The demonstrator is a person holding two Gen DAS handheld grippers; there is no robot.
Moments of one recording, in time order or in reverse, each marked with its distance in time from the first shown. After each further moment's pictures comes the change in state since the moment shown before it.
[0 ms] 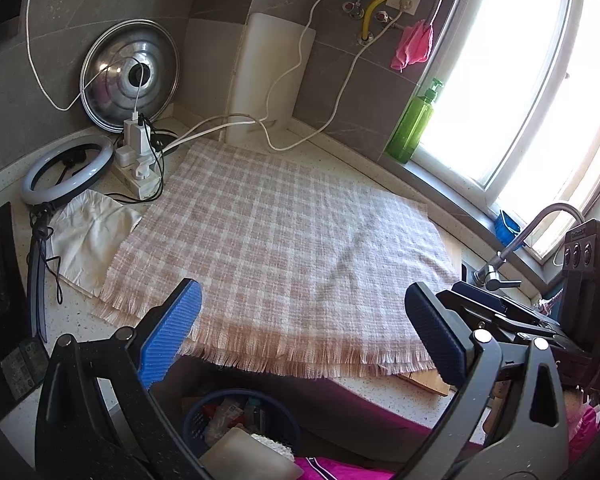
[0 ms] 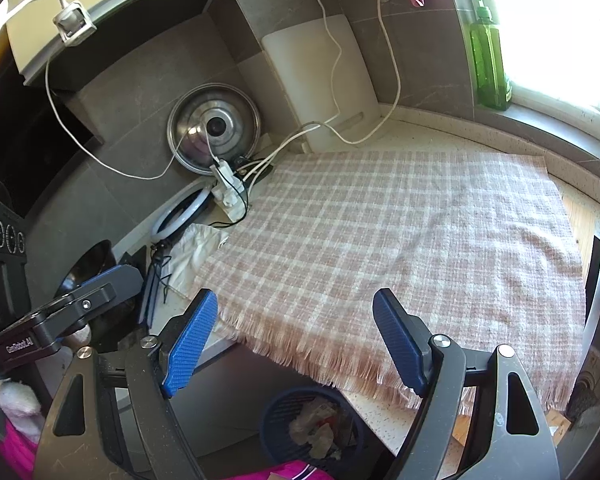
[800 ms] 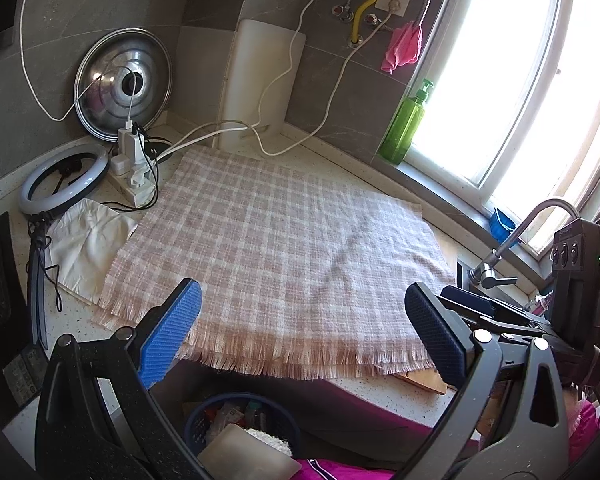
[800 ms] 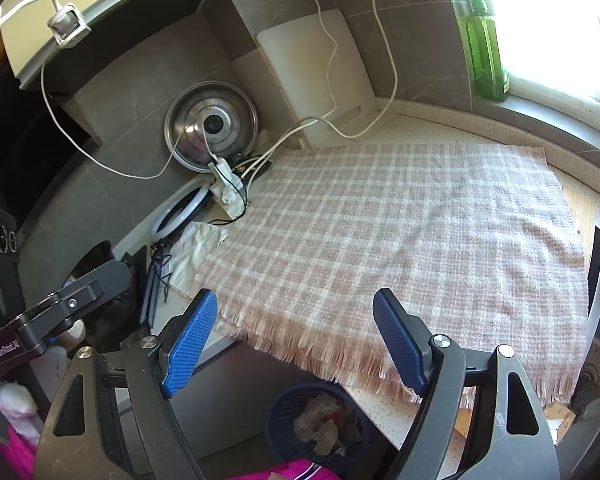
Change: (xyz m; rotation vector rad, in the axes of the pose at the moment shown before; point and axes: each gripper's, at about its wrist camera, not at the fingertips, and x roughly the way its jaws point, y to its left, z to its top) left arm -0.004 -0.007 0.004 0.030 -0.007 -0.013; right arm 0.002 -0.001 -0.005 0.036 0.009 -0.002
